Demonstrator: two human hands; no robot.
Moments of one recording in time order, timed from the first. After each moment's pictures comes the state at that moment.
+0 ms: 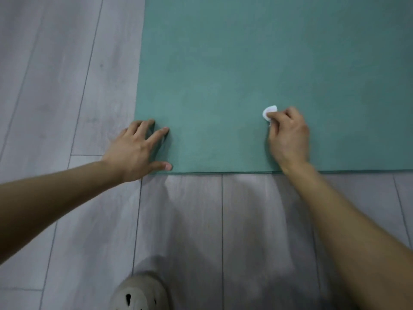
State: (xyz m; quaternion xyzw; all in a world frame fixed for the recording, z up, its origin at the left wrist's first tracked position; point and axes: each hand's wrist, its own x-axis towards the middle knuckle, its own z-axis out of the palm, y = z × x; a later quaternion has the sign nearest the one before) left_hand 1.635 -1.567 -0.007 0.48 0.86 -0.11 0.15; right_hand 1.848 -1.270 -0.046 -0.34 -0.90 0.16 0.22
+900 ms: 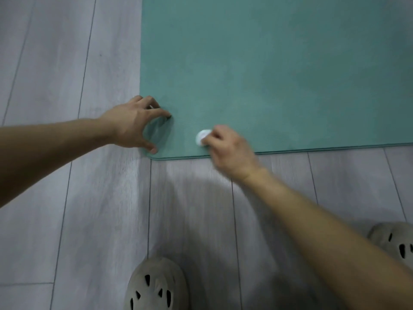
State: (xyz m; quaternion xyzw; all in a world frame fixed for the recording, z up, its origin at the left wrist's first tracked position) left_hand 1.592 -1.563 0.020 0.53 0.81 -0.10 0.22; right_hand 1.820 -1.398 -0.056 -0.10 -0.96 0.19 0.18
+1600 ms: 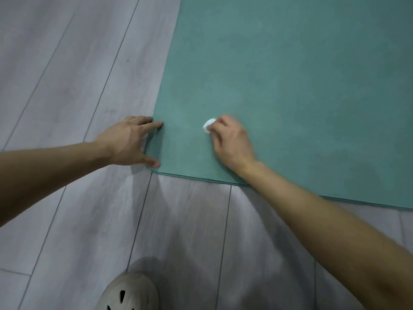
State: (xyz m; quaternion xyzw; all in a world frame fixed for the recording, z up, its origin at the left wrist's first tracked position) left_hand 1.599 -1.590 0.012 0.39 0.89 -0.06 0.23; right_hand 1.745 -1.353 -0.054 -0.06 -0.95 0.27 0.17
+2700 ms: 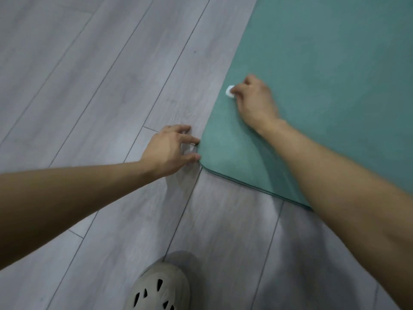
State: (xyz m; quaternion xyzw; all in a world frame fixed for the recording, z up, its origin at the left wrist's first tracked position) left_hand 1.631 -1.642 -0.010 0.26 0.94 0.11 0.19; right_hand 1.600 -1.379 -0.048 -0.03 -0.97 0.21 0.09
